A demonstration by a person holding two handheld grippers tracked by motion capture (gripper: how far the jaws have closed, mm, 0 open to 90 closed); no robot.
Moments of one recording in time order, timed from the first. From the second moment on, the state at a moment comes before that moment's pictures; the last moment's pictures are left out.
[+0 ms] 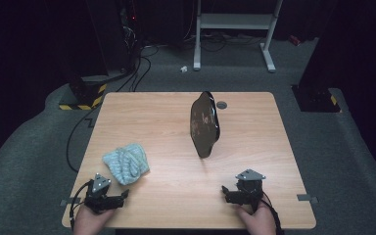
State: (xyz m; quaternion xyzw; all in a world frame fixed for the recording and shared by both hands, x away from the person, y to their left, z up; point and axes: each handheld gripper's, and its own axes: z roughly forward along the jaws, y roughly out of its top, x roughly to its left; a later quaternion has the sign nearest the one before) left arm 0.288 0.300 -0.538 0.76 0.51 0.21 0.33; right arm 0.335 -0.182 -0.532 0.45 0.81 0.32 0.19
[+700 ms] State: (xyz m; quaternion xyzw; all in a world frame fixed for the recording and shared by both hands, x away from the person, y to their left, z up) left arm 0.290 0.299 -0.538 0.77 0.50 0.22 0.33; right arm 0.339 -0.183 -0.532 0.43 0.82 0.33 0.18
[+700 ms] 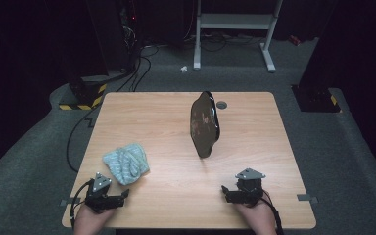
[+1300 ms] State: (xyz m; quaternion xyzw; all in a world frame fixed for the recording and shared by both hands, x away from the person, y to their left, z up) left arm 0.291 0.299 -0.538 0.76 0.51 0.22 0.33; right arm 0.336 -0.185 -0.531 0.43 0.82 0.33 0.18
